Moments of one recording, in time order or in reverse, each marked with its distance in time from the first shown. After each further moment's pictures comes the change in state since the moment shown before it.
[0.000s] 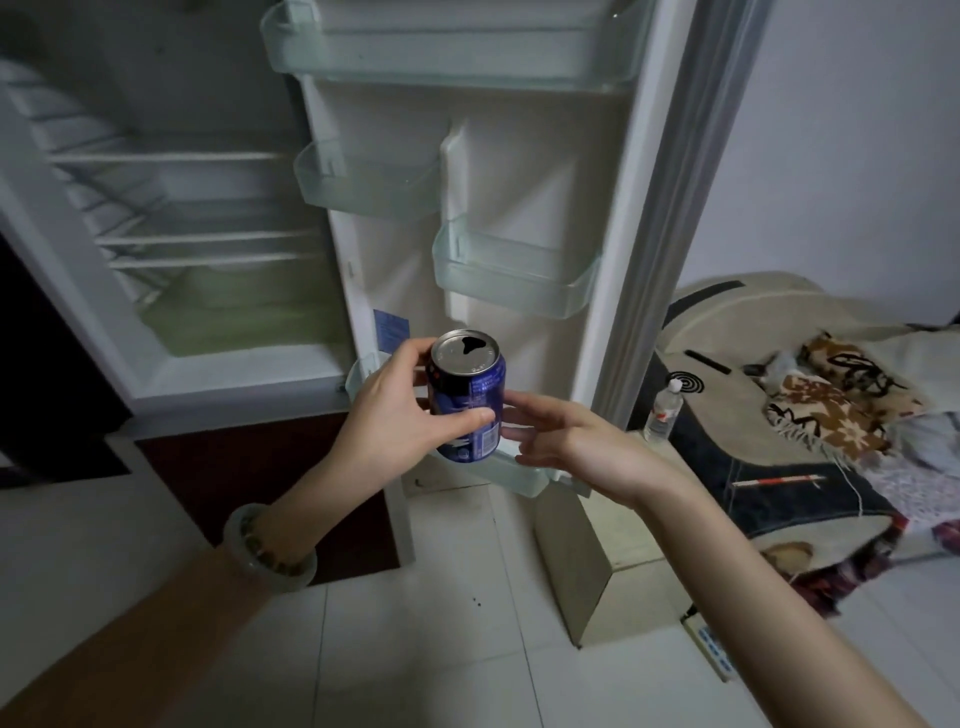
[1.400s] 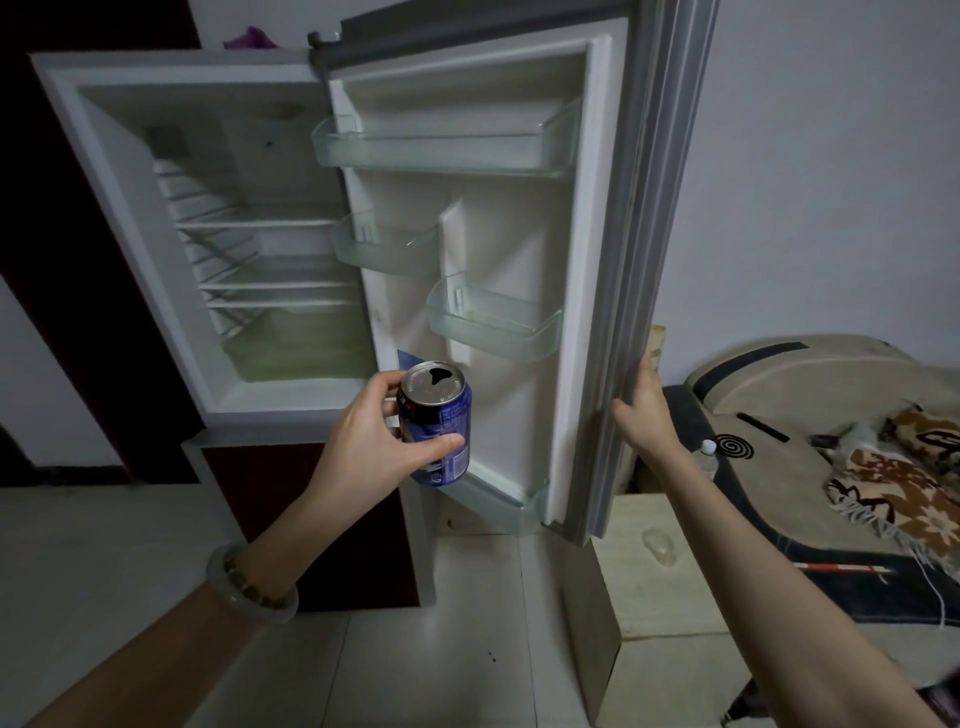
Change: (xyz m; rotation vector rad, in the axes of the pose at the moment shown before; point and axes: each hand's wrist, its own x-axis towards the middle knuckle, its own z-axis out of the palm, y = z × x) left_hand -0.033 0.056 0.032 0.069 0.253 -0.066; right_hand 0.039 0.057 -0.160 -0.482 0.632 -0.142
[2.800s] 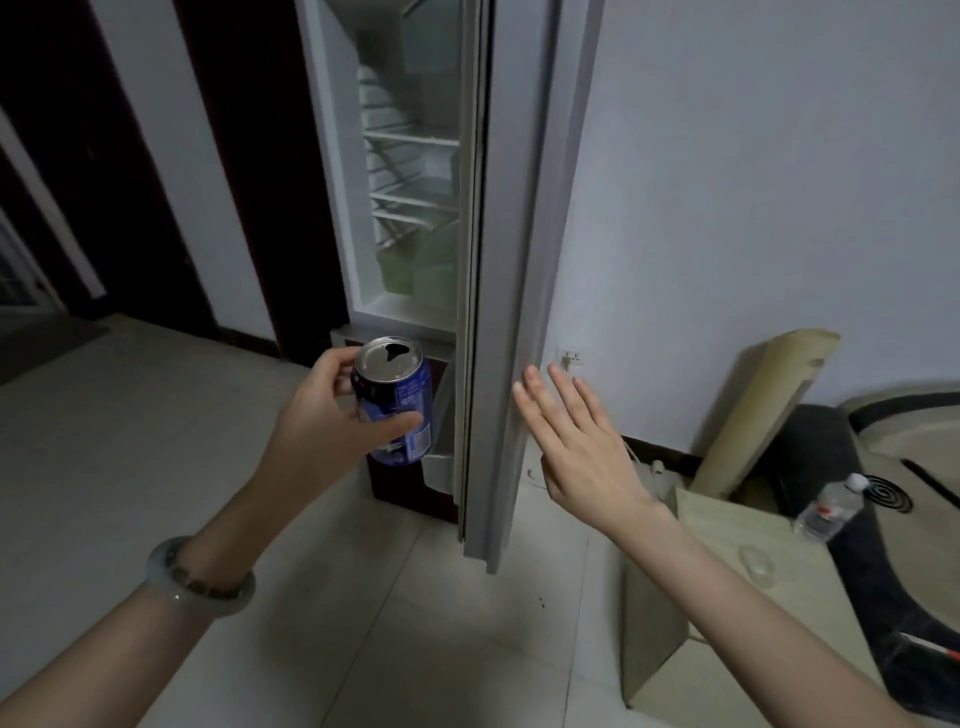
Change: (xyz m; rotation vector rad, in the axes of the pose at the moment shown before) left_hand -0.108 -0.054 -0.113 0.069 0.317 -0.239; right_hand -0.131 -0.082 0.130 -0.625 -0.029 -1.205
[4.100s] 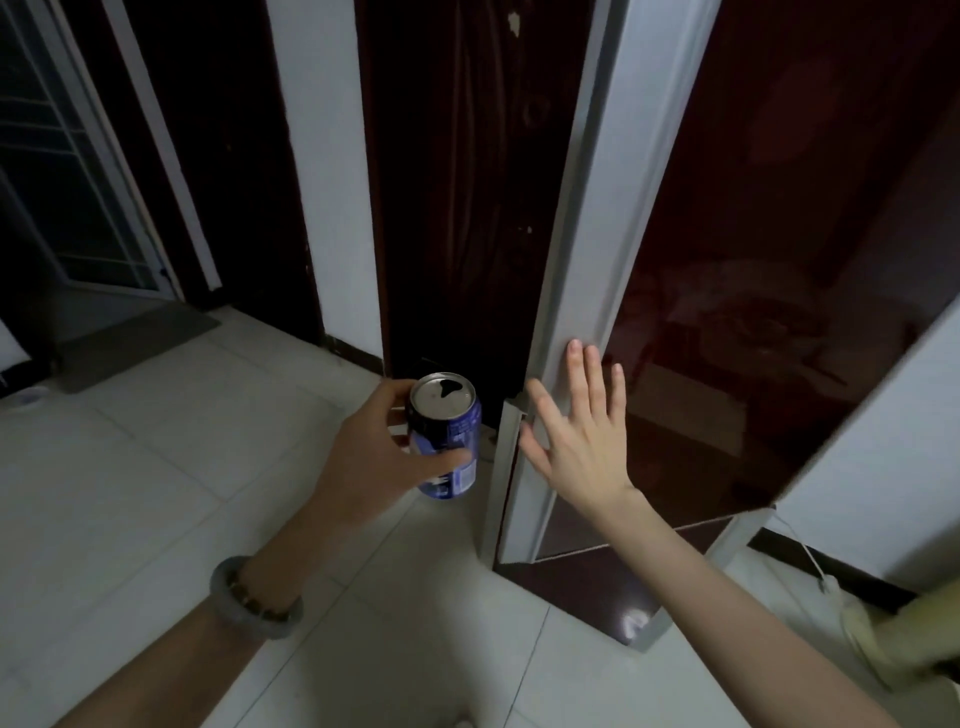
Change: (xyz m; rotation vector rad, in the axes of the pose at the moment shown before) left_hand 0.262 -0.218 -0.262 0.006 0.020 -0.033; right_hand 0.421 -0.197 0.233 0.046 0.228 0.134
